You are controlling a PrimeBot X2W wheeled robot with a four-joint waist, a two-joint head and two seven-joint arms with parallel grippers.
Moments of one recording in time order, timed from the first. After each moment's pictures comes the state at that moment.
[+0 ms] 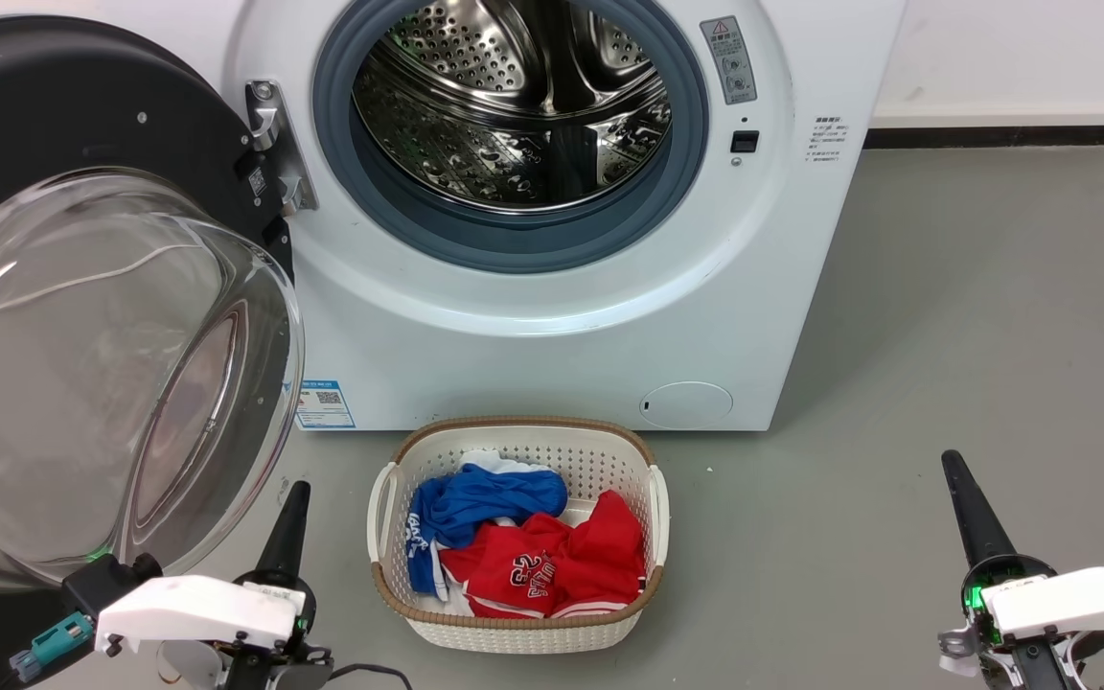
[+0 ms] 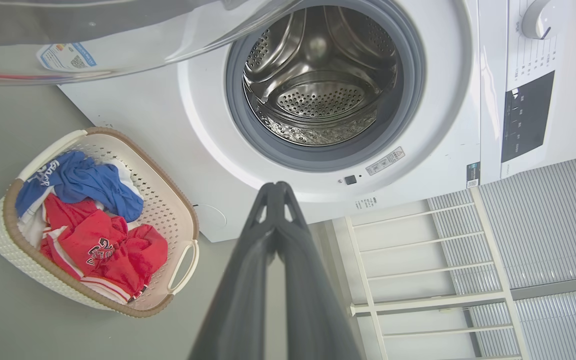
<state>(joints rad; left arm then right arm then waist) -0.06 0.13 -0.03 0.19 -1.29 -0.03 0.03 -0.04 -0.06 -0.07 0.17 1.21 0.13 0.05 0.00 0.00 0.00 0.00</state>
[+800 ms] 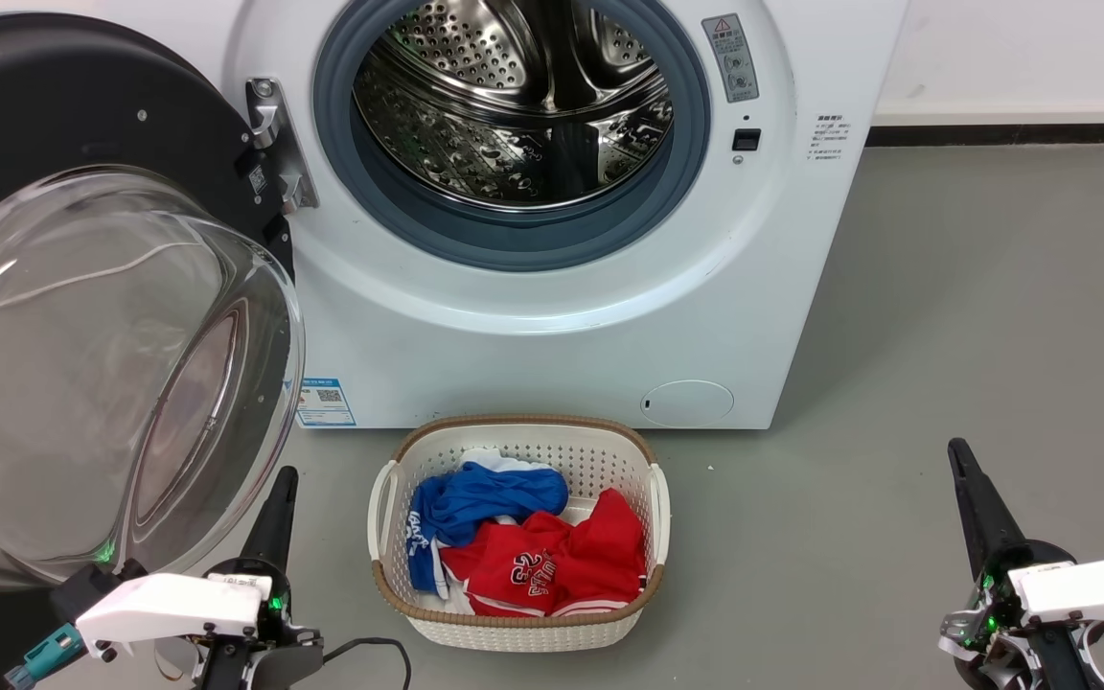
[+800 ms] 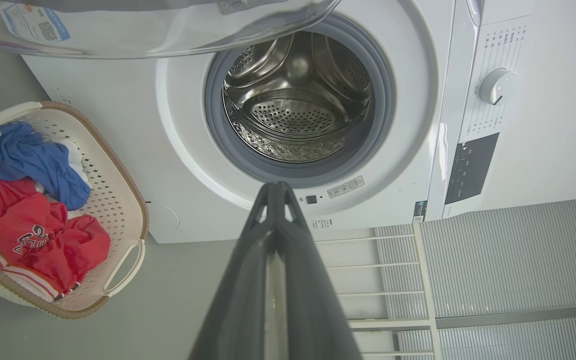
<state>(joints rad) -0.08 0.10 0.03 0.22 -1.46 -0.08 0.06 -0.07 -0.06 -0.08 0.21 1.42 0.13 0.07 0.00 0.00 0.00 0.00</state>
